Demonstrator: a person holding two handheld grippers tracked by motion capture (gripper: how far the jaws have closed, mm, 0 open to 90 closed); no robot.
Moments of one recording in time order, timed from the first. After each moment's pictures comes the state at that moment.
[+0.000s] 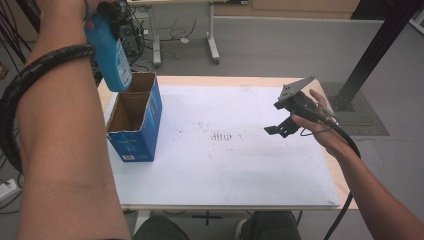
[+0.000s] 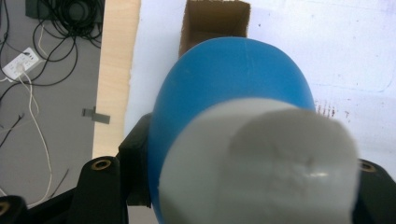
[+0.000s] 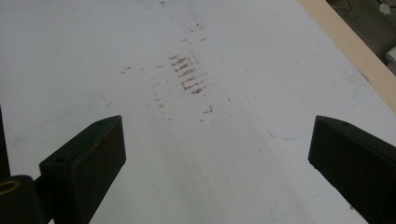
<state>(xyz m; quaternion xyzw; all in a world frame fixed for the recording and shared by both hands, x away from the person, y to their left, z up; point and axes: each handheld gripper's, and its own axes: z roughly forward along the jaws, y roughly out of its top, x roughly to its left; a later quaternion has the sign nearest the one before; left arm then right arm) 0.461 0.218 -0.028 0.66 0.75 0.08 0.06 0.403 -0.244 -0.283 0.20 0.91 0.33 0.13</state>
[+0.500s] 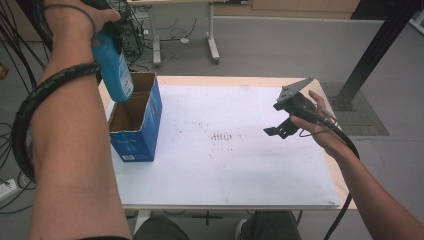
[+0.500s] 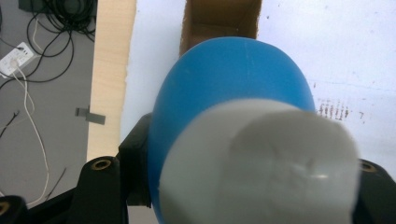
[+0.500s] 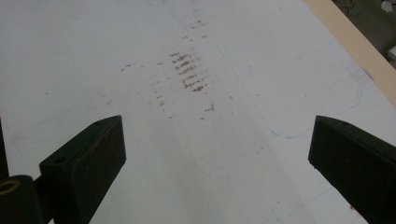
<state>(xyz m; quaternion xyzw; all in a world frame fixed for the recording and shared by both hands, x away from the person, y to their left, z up) 0.466 0.225 -0.068 0.66 0.75 0.07 0.05 0.403 -0.242 -0.287 0.20 0.91 0.33 0.13</state>
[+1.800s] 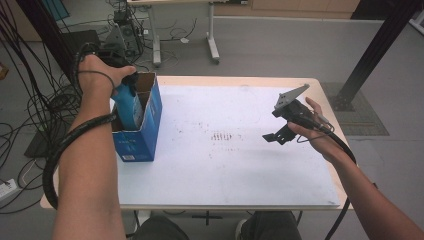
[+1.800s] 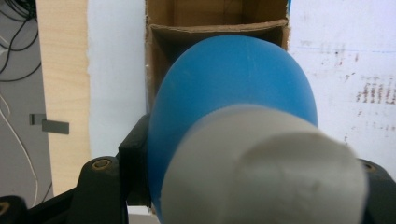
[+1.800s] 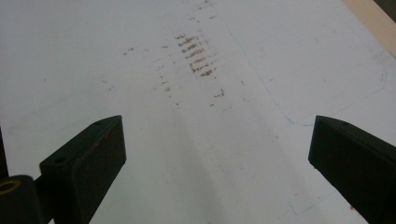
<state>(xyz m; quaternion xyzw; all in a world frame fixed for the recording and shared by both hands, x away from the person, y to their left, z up) 0.469 0.227 -0.193 0.69 0.72 0.04 0.04 0.401 -0.241 -0.308 0.20 0.92 0.32 0.11</state>
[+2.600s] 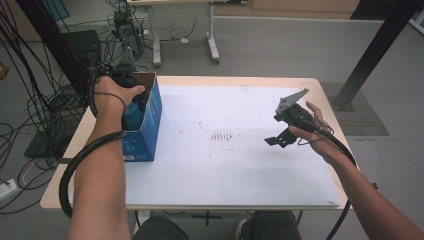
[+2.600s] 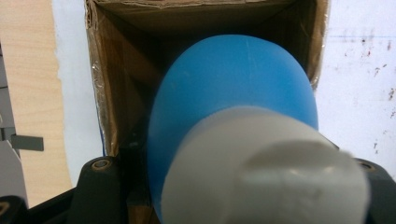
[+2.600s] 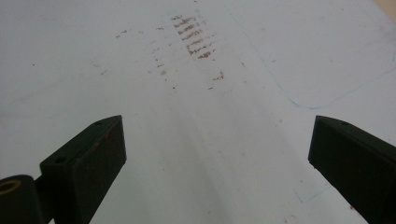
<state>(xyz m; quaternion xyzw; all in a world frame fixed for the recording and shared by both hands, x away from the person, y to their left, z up) 0.471 0.221 -0.247 0.70 0.71 0.03 0.03 0.404 -0.249 -0.325 0.21 0.92 0.31 0.10</state>
